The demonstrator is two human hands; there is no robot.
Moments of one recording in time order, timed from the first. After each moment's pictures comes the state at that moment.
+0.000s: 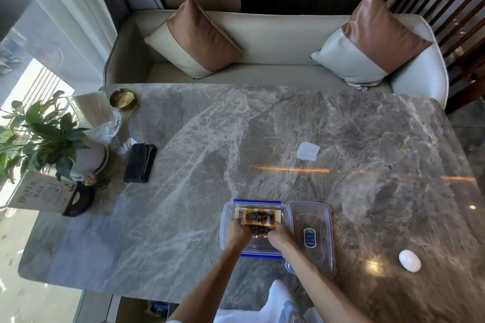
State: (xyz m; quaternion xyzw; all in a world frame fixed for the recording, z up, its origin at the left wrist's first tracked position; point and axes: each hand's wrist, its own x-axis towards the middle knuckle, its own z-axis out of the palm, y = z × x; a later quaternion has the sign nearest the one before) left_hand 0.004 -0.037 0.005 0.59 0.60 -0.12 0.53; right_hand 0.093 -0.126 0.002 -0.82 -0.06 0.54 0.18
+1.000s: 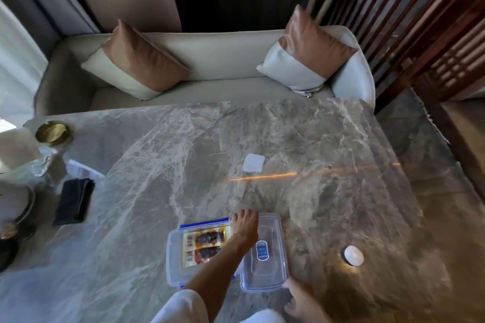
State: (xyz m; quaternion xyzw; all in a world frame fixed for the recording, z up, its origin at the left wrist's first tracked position) left_hand 0.158 -0.106 0.004 0.91 0.22 -0.29 0.20; right_hand 0.137 -0.310 -0.008 -0.71 0.35 0.50 0.36
